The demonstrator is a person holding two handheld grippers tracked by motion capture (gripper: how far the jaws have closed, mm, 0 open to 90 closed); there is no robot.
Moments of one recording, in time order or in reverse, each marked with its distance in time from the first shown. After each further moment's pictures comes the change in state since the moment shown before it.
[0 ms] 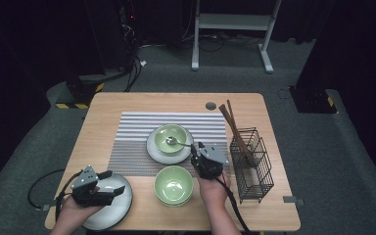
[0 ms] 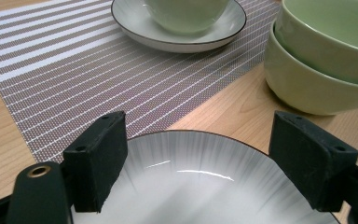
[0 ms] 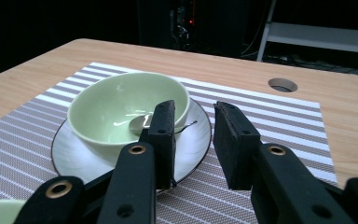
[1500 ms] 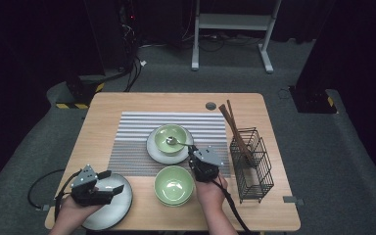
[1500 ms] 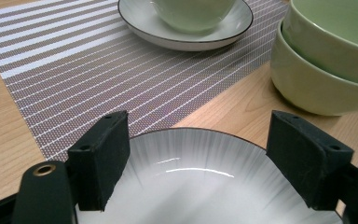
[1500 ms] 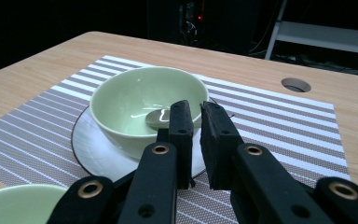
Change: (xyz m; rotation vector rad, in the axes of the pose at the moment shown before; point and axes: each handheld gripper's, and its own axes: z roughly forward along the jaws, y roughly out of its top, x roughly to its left) left arm 0.002 0.002 -0.001 -0.002 0.019 -0.006; right arm 0.014 0.000 -0.004 0.016 0.028 -0.039
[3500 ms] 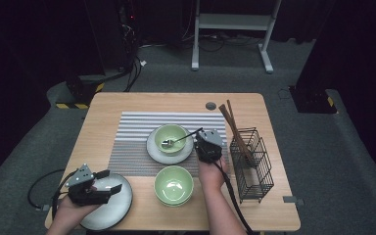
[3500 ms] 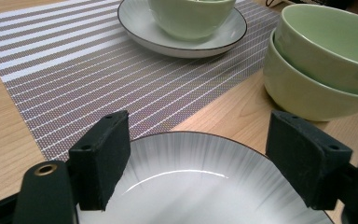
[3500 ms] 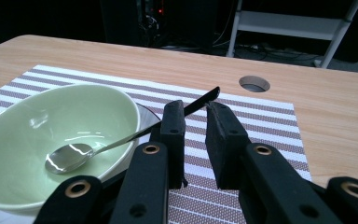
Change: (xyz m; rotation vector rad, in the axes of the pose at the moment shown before) left arm 0.002 0.005 -0.006 -0.012 -0.025 -0.023; right arm -0.033 0.013 0.051 0.029 -0.151 0.058
